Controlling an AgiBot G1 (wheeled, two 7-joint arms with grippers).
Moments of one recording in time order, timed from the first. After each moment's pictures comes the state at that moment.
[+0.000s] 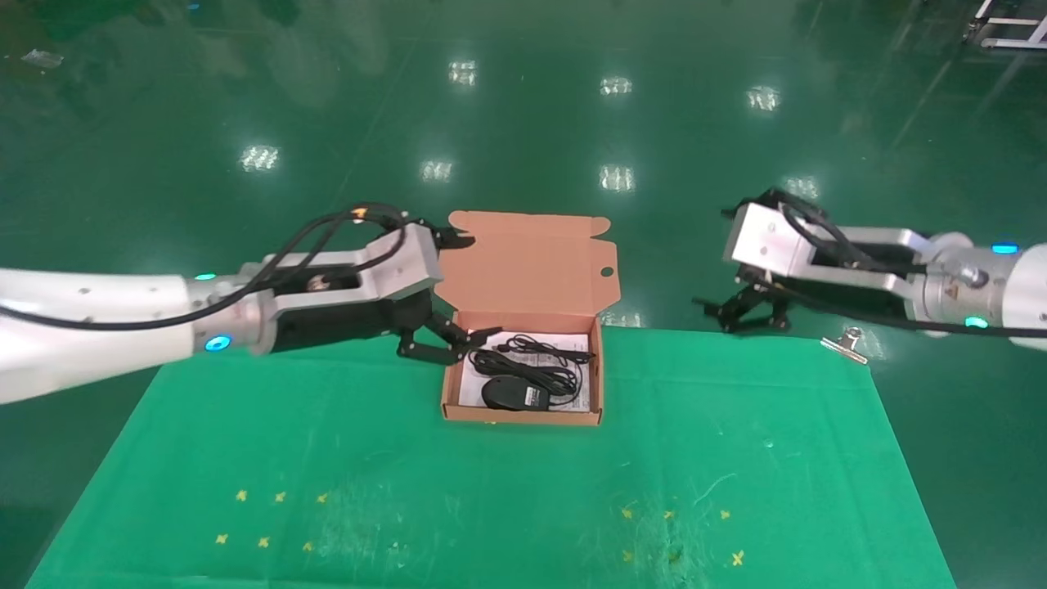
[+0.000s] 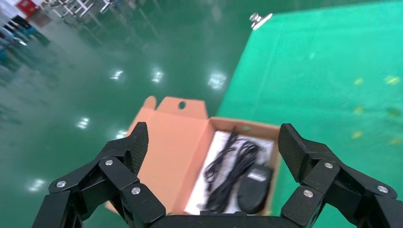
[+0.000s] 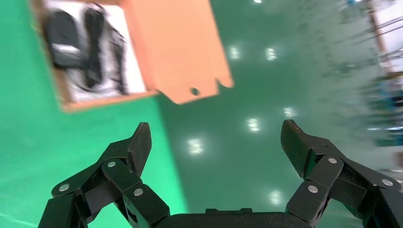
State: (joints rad) left arm -1.48 0.97 0.77 -0.98 1.26 0.90 0.09; right arm 1.54 -0.74 -0.78 1.24 -1.70 -0.87 0.28
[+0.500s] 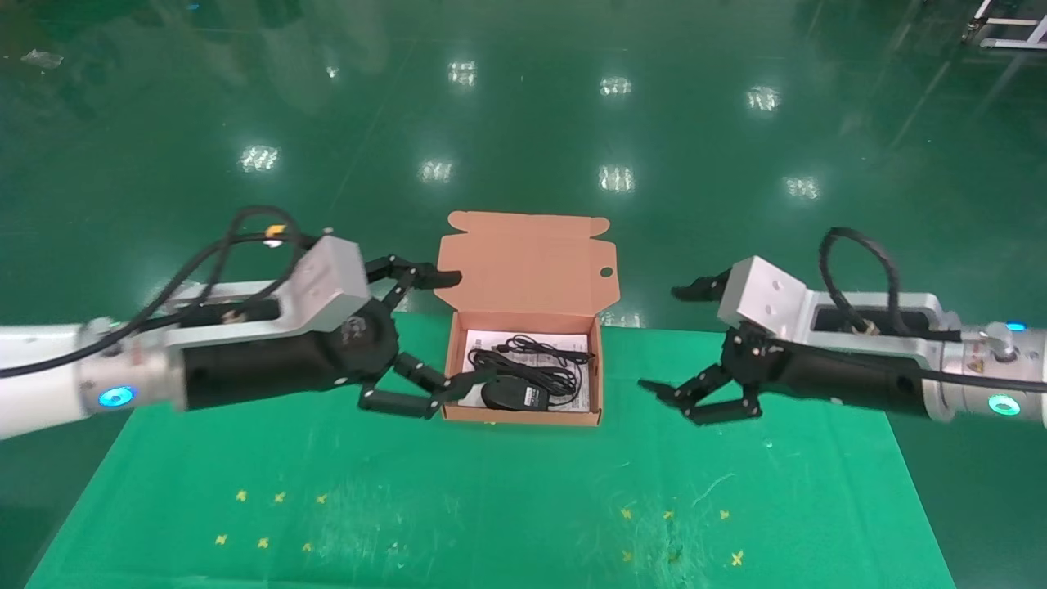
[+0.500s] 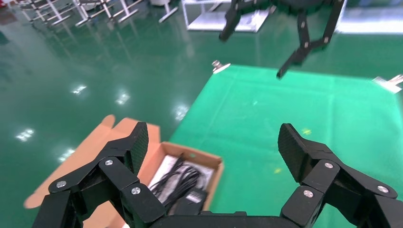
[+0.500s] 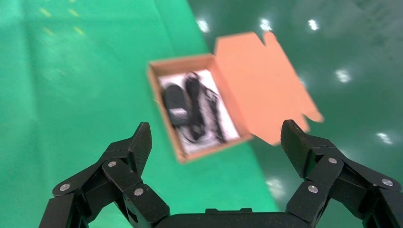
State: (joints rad) left arm -1.34 0.85 0.60 -1.09 1.07 1.11 0.00; right arm 1.39 -0.70 -0.62 1.25 -1.39 -1.07 0.25
